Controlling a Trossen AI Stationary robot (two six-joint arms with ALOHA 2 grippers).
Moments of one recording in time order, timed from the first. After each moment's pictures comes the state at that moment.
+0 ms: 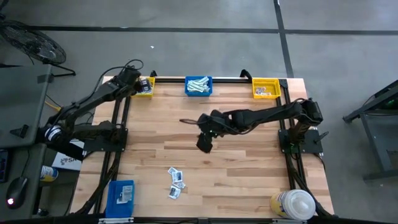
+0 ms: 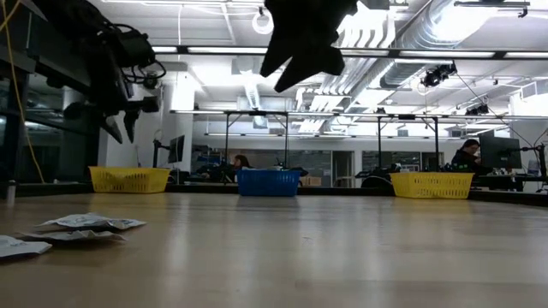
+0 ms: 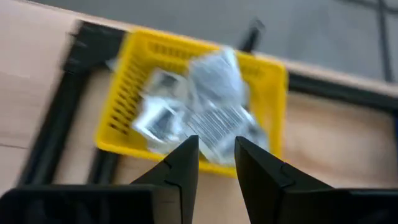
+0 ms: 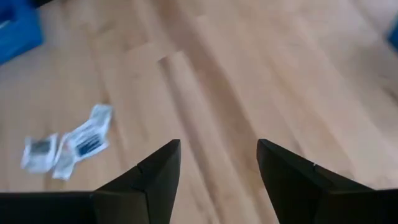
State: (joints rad) left arm 0.96 1.05 0.71 -0.57 -0.36 -0.72; right arm 0.09 1.77 1.47 -0.60 0.18 0.49
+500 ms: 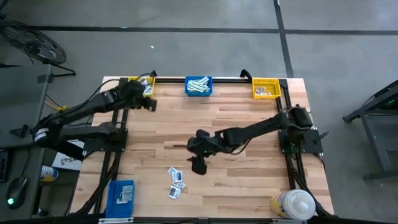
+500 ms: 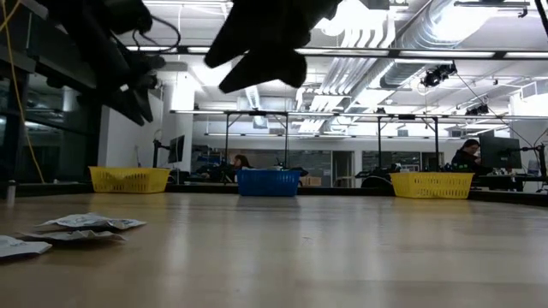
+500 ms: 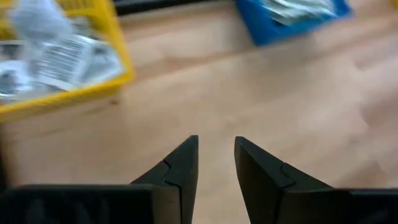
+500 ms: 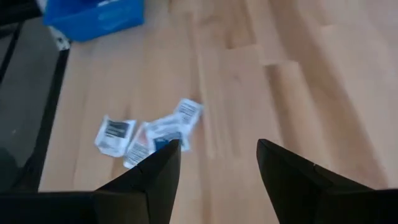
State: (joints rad) left arm 0.59 0.85 0.71 -0.70 -0.16 -0.61; right arm 0.22 1.92 1.47 -0.30 0.06 0.38
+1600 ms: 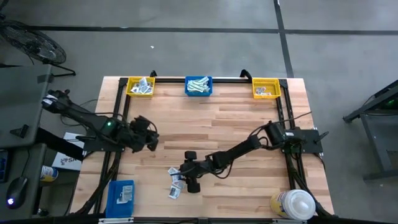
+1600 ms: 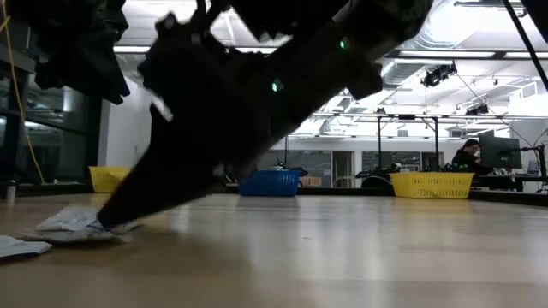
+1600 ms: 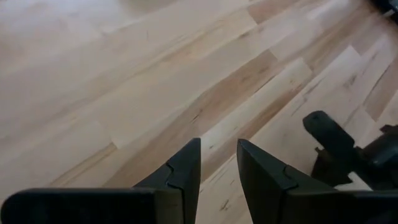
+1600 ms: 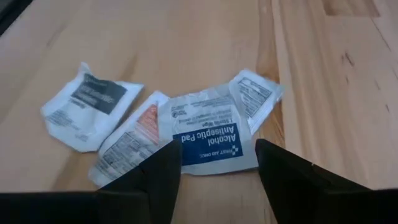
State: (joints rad) left arm -0.43 0.91 0.71 -0.78 -0.58 -1.26; right arm 0.33 2.30 1.47 0.19 0.11 0.18
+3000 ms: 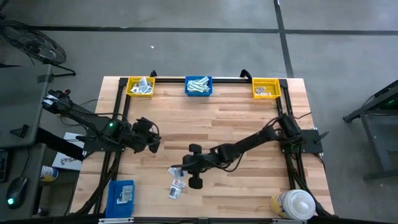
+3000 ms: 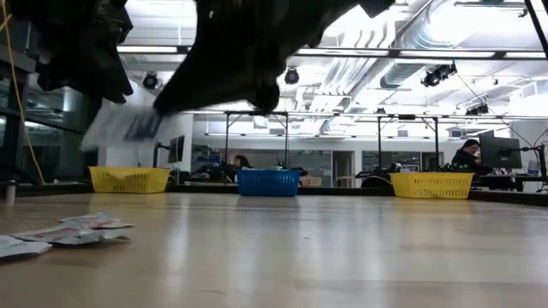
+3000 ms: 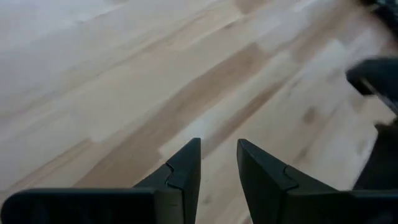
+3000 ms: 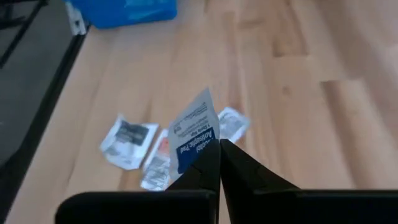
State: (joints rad) left arm -0.43 0.94 0.71 -0.72 -0.54 -1.25; right arm 0.31 2.09 1.47 -0.04 0.12 0.30
